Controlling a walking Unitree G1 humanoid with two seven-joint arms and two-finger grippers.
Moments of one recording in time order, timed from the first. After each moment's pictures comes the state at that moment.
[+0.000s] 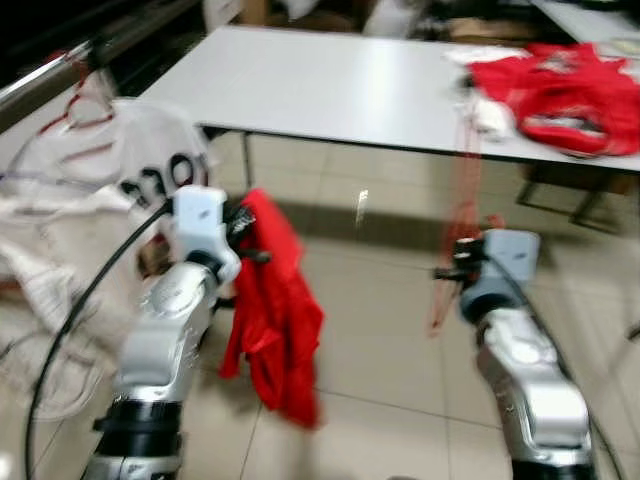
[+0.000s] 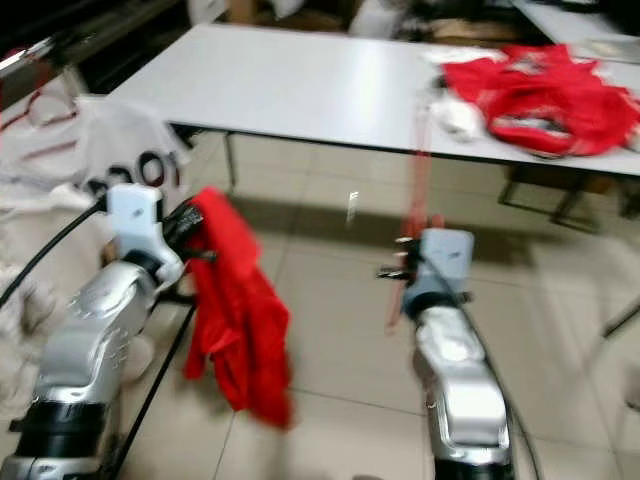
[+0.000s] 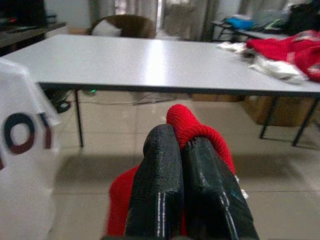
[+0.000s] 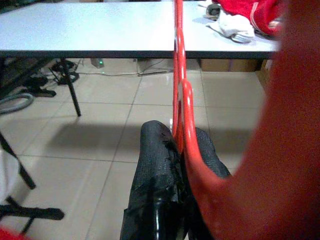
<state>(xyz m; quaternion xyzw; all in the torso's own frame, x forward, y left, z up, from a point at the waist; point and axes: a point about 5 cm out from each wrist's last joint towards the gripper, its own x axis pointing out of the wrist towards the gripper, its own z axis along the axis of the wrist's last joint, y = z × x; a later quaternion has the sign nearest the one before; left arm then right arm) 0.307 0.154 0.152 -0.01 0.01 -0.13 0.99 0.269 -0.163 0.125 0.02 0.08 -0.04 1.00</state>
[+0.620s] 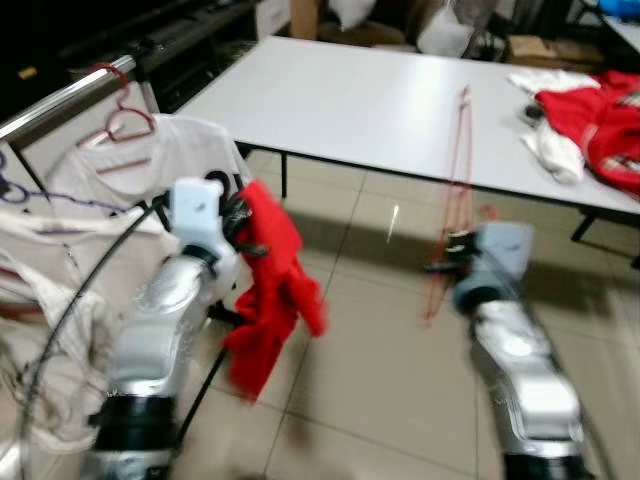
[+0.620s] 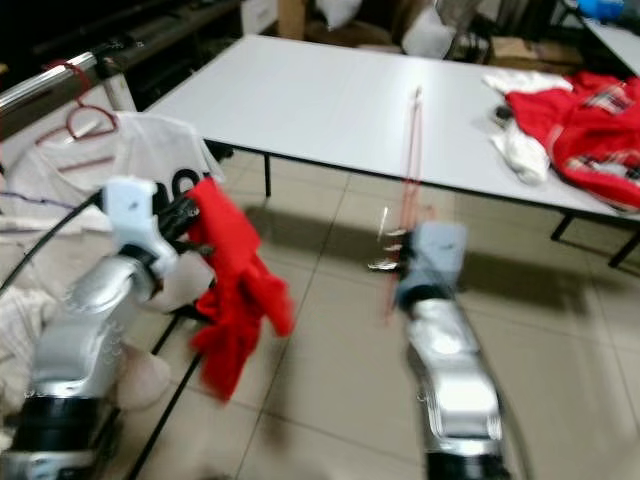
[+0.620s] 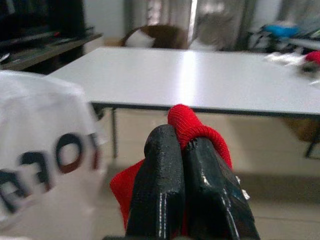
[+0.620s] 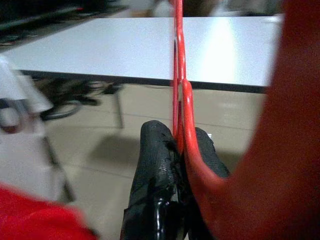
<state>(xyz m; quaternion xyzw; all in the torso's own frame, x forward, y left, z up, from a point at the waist) 0.310 0.169 0.156 0.00 0.00 -0.11 0.99 0.275 -0.142 0.130 0.03 0.07 0.01 1.00</state>
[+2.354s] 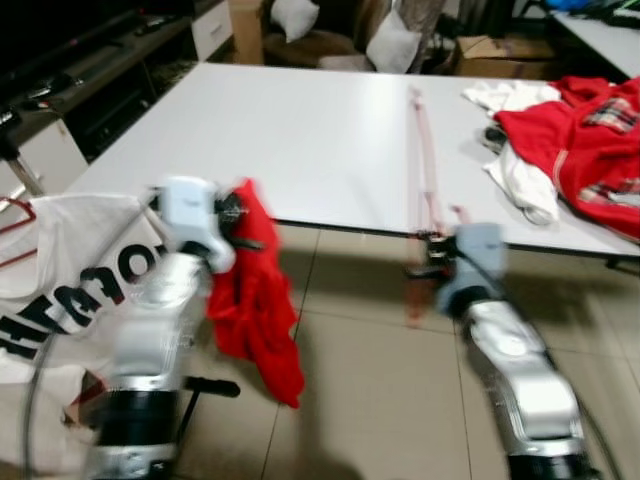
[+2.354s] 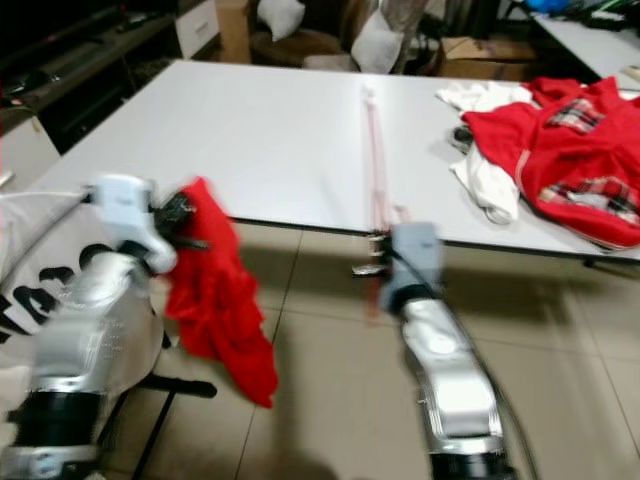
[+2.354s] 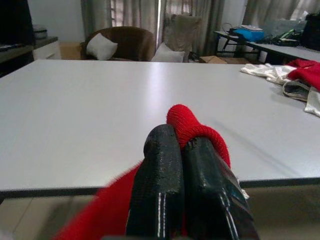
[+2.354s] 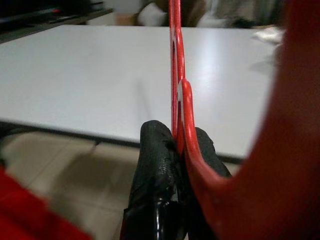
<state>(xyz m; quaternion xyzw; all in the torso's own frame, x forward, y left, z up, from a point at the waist) 0.314 0.157 0.159 -0.02 0.00 -0.13 0.99 0.275 -0.149 0.129 0.00 0.07 0.05 1.00</state>
